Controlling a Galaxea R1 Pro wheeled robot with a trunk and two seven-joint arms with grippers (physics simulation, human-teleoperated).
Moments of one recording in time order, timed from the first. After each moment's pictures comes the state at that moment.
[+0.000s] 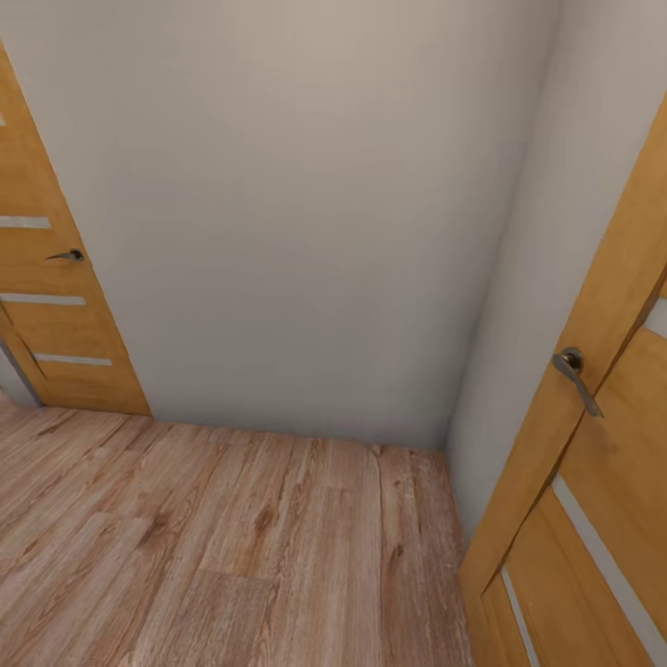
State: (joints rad) left arm -0.32 0.05 -0.02 -0.01 0.07 0.04 -0.05; right arm -0.22 0.01 0.58 0.03 -0.55 -0.10 -0.03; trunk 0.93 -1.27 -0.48
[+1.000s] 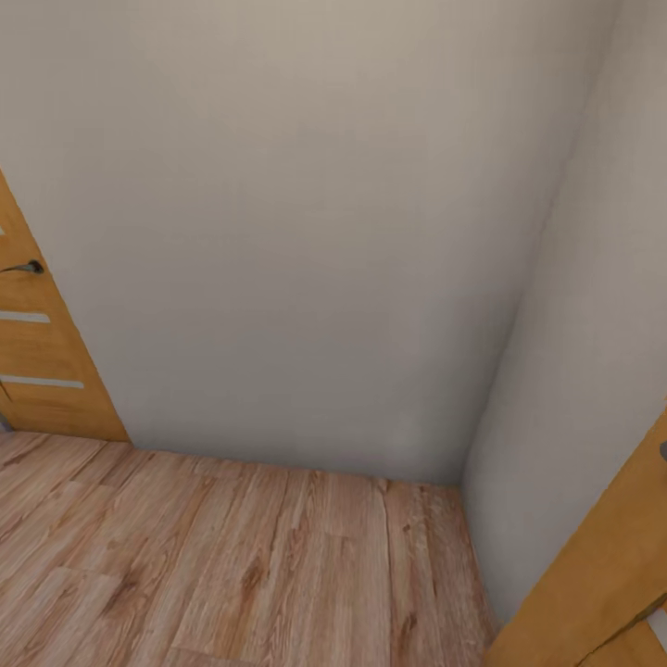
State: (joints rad) left arm -0.32 0.05 -0.02 -0.01 0.07 0.04 -0.05; right arm -0.22 0.01 0.58 0.03 -0.55 -0.10 -0.03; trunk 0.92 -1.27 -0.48
